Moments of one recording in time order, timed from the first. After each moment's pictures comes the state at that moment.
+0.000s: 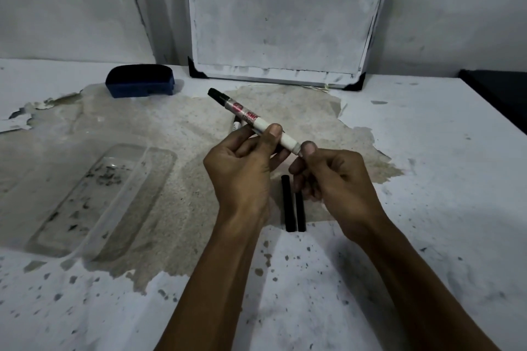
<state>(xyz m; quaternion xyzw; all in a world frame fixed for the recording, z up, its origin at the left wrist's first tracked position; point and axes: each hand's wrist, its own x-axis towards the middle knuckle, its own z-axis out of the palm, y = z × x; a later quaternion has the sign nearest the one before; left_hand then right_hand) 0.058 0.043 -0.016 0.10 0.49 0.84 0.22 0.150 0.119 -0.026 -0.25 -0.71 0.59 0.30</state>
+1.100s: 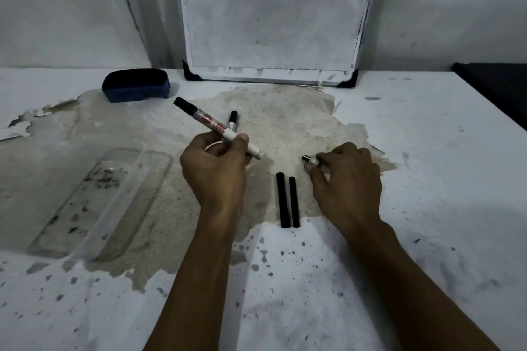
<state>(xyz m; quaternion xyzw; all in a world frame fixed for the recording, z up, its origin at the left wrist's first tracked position) 0.034 0.039 -0.033 0.08 0.64 0.76 0.11 0.157 0.139 -0.058 -0.43 -0.86 0.09 0.27</state>
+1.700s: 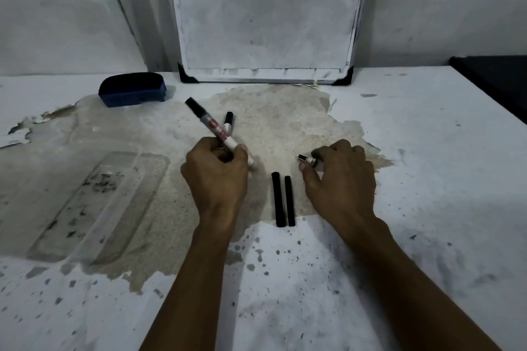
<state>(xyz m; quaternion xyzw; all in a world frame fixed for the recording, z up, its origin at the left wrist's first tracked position) 0.036 0.038 -0.041 0.18 0.77 0.61 0.00 0.156 0.138 -0.057 -0.45 -0.85 0.10 0.24</state>
